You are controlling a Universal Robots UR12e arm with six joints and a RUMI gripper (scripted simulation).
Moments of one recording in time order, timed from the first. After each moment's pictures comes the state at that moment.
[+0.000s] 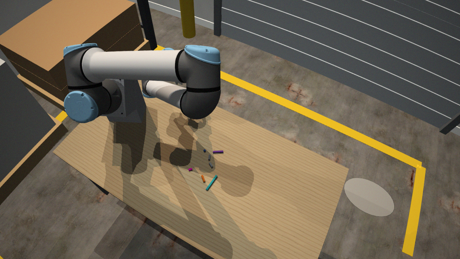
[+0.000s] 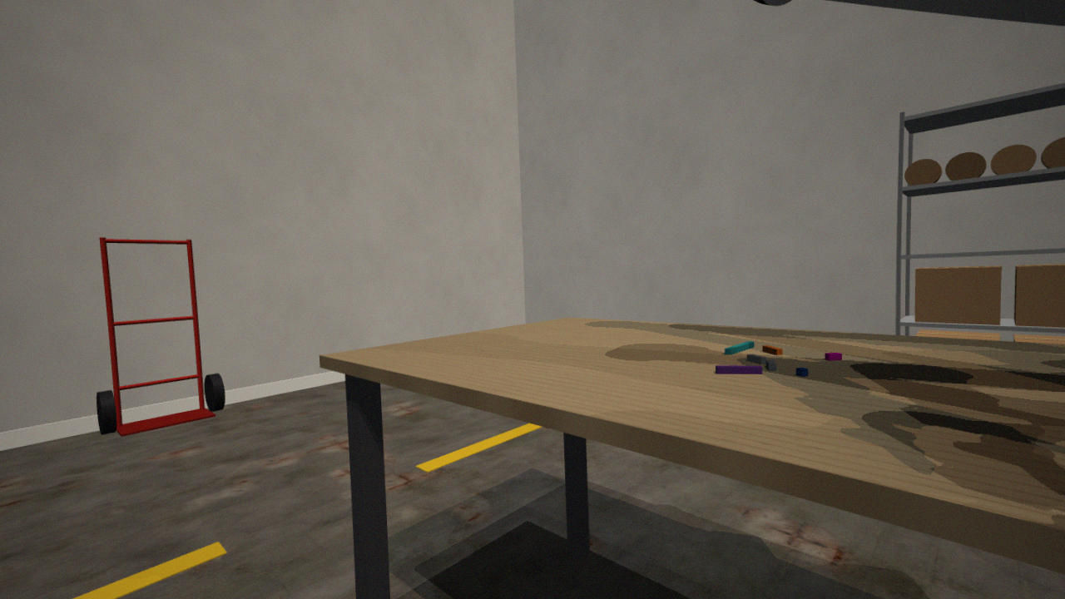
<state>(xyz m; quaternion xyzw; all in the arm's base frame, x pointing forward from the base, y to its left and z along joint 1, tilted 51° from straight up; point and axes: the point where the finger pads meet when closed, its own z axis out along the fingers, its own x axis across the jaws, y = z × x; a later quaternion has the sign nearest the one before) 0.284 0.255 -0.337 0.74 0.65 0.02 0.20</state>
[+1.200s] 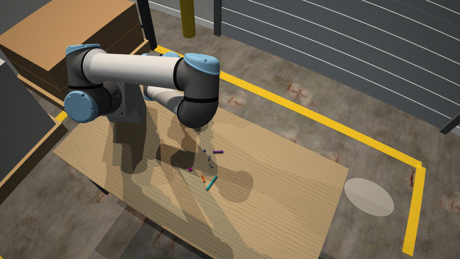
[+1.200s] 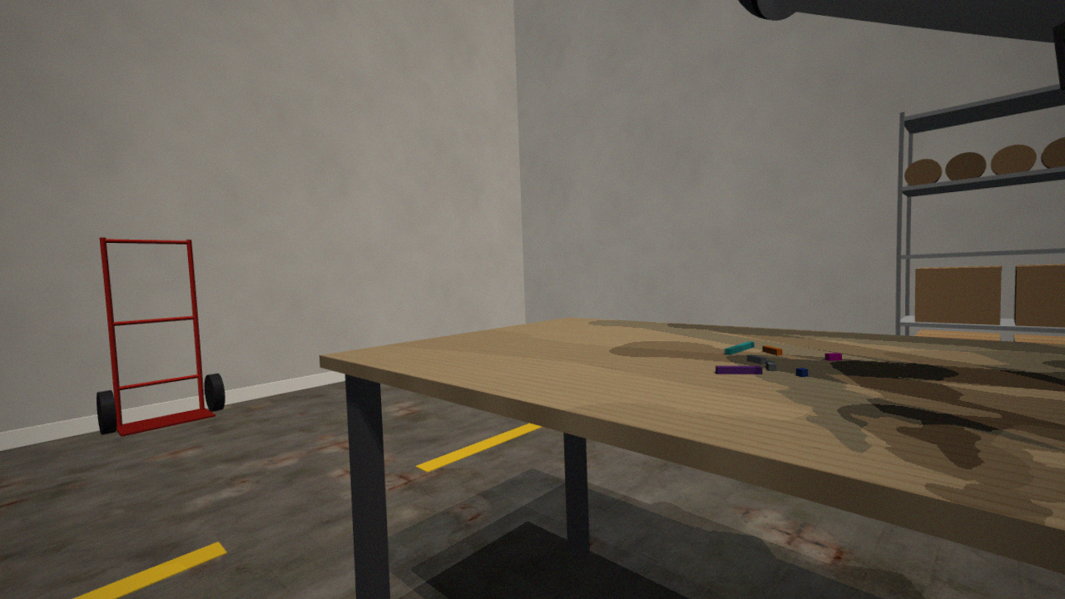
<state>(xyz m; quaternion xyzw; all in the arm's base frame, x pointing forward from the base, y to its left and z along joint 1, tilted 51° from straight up) 0.319 0.243 -0.317 0.79 0.57 0.05 0.22</state>
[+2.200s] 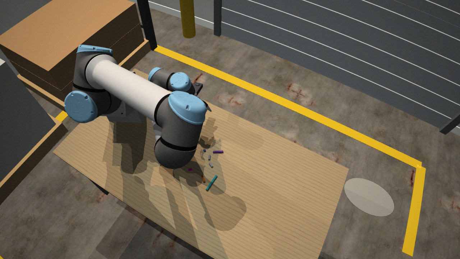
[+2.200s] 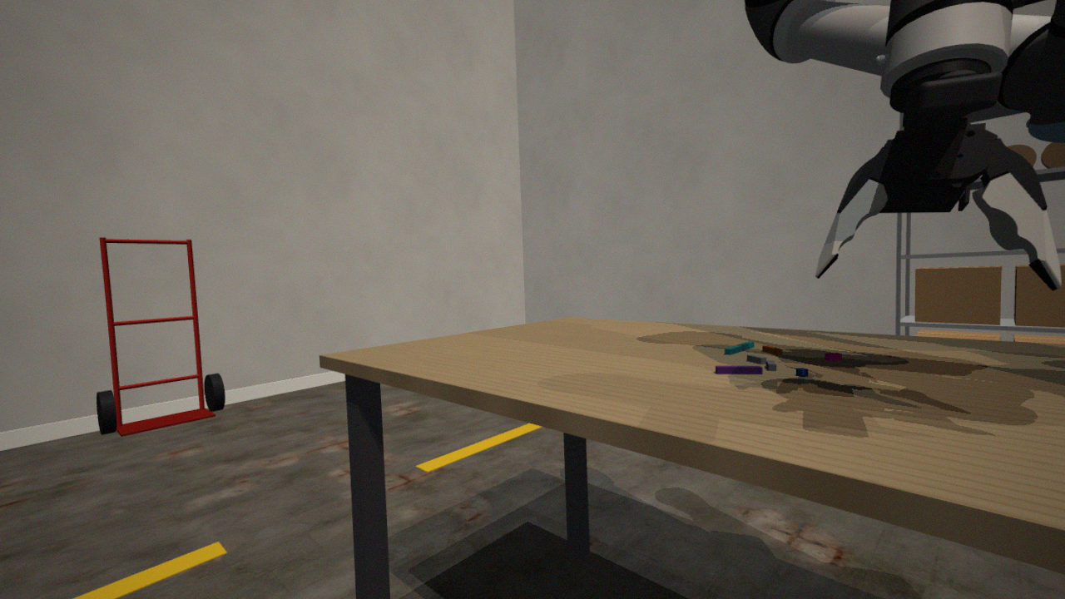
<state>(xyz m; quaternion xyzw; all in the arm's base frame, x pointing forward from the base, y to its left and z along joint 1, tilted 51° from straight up) 0.461 0.148 -0.204 0.93 0.17 0.18 0.27</state>
